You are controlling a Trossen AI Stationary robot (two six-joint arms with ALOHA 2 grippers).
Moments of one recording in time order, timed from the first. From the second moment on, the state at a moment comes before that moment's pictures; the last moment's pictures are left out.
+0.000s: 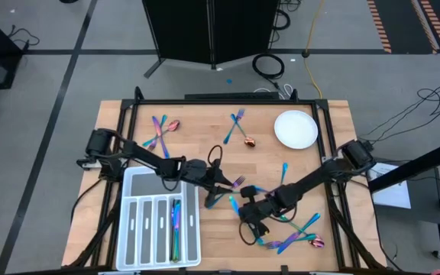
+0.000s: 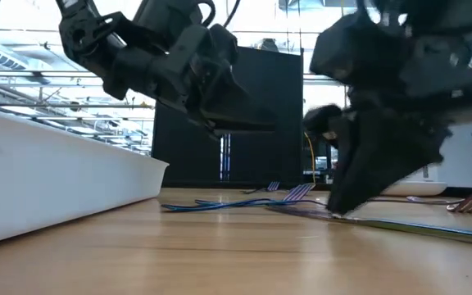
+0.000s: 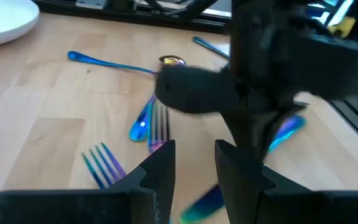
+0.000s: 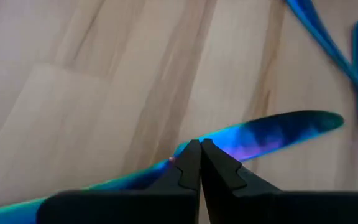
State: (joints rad) left arm -0.11 1.84 0.80 0.67 0.13 -0.13; right arm 0.45 1.85 0.93 -0.05 0.14 0.15
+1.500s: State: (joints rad) left arm -0.14 2.07 1.08 0.39 0.21 -0.07; right arm 0.62 1.68 0.79 0.08 0.11 0.40
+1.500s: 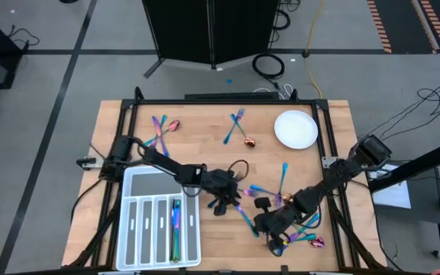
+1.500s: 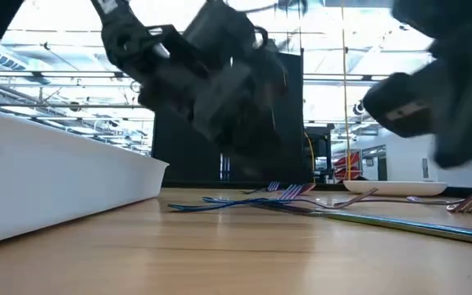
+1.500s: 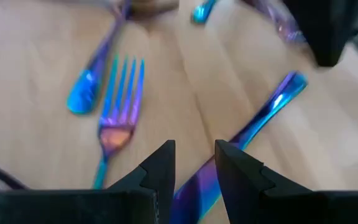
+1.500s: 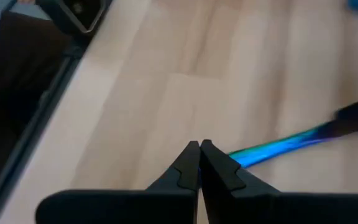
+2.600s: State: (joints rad) left arm -0.15 2.10 1.12 0.31 0.26 -0.04; right arm 0.61 1.65 0.79 -0.30 0.19 0.36
